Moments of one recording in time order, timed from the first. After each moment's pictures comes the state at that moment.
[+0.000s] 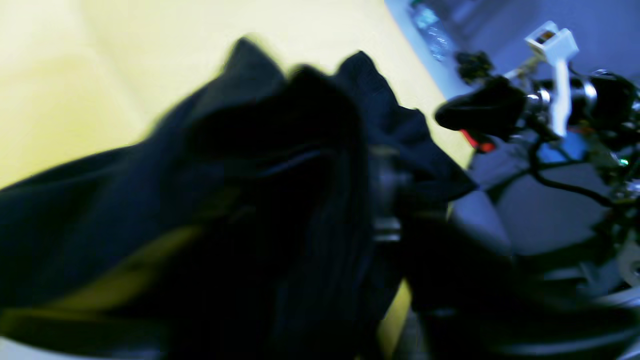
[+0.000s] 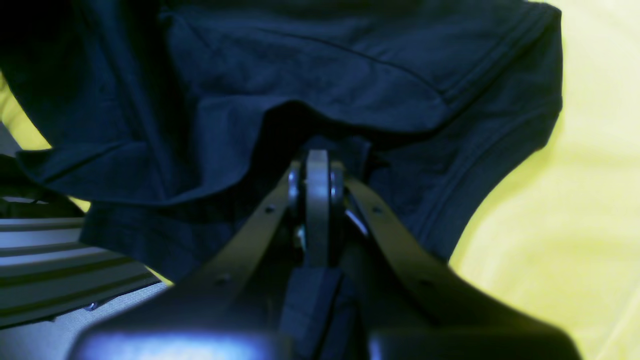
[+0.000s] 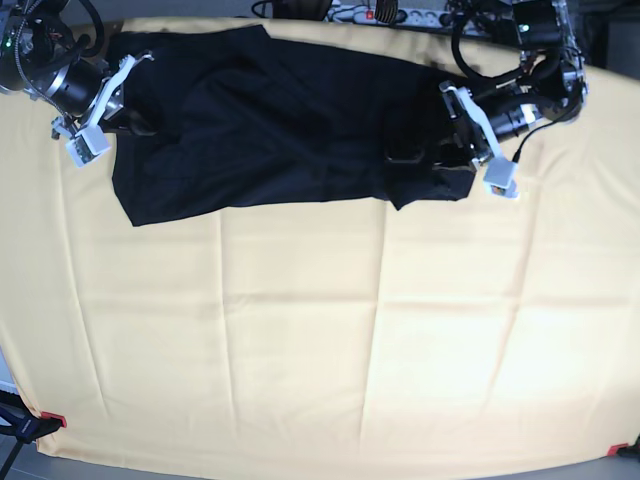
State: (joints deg) left arm 17.7 -11.9 -17.3 102.9 -78.8 -46.6 68.0; right arm -30.3 18.9 28.4 119.7 51.6 40.7 -65.2
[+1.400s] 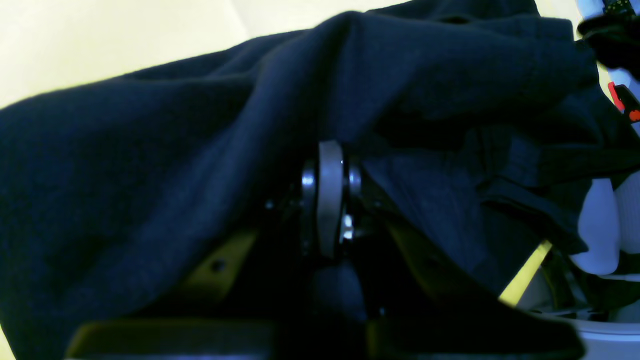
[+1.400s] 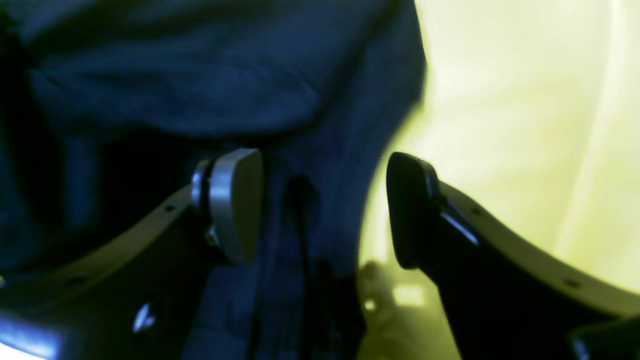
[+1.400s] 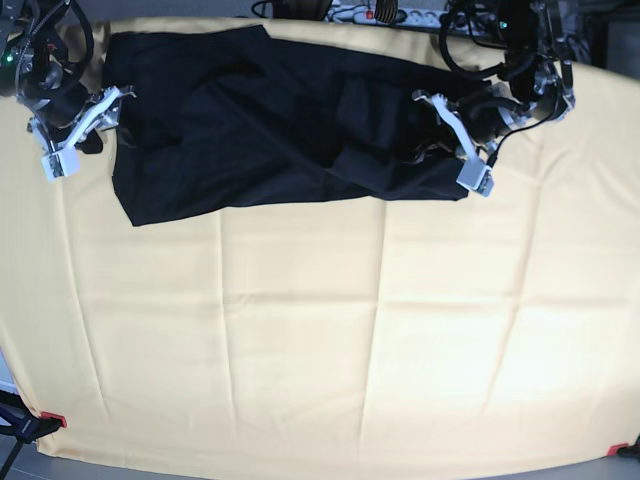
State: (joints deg) left arm 18.2 -11.8 -14.0 102.7 -51.6 -40.5 57.3; right arm -27.7 18.4 30.4 114.3 42.8 26.8 -62.4
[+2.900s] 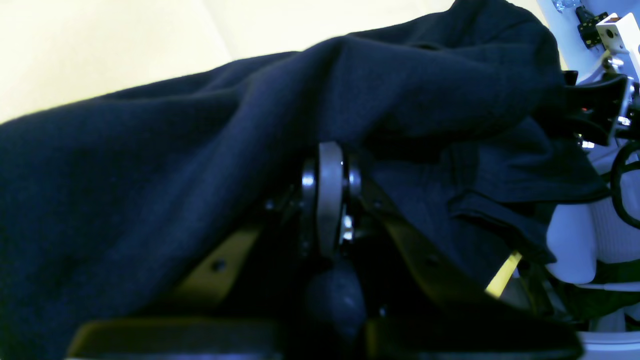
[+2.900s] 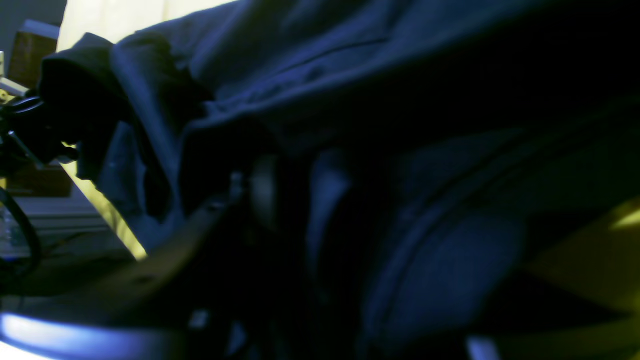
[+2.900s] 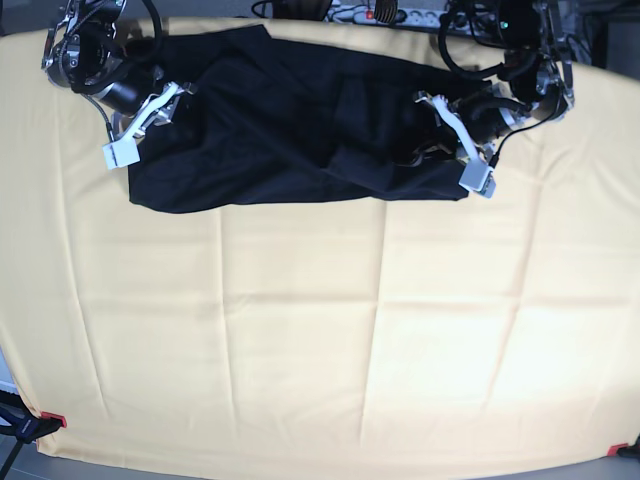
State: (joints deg) left arm 18.2 -11.8 -14.0 102.7 -56.1 -40.3 57.5; right arm -23.6 6.5 24.4 104.2 57.2 38.4 -66.7
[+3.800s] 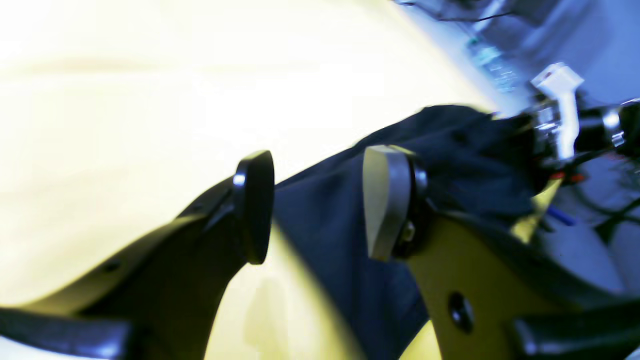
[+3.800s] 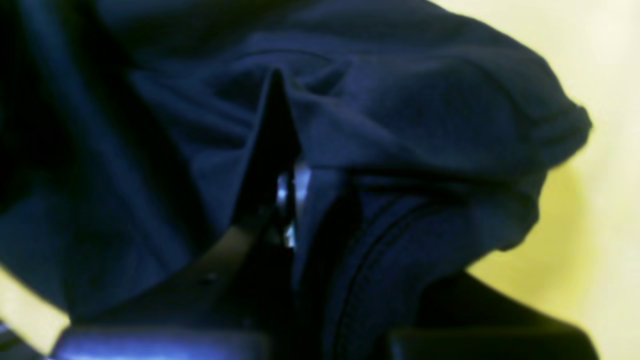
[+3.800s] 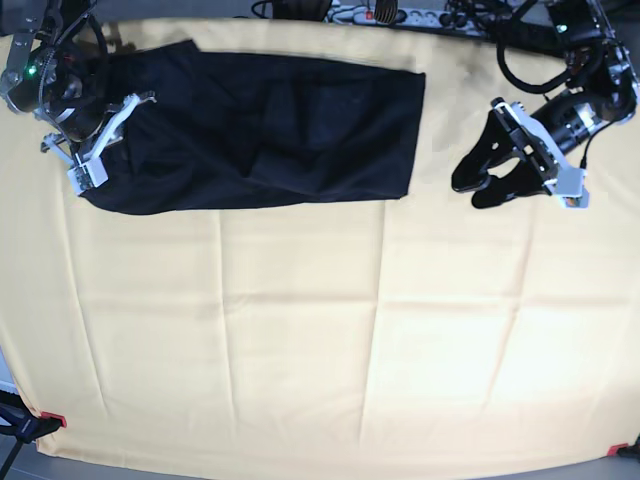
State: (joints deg) left arm 17.9 -16.4 -31.5 109.4 -76.6 -46.6 63.9; right arm -22.8 16.7 24.7 115.2 30.7 30.7 -61.9
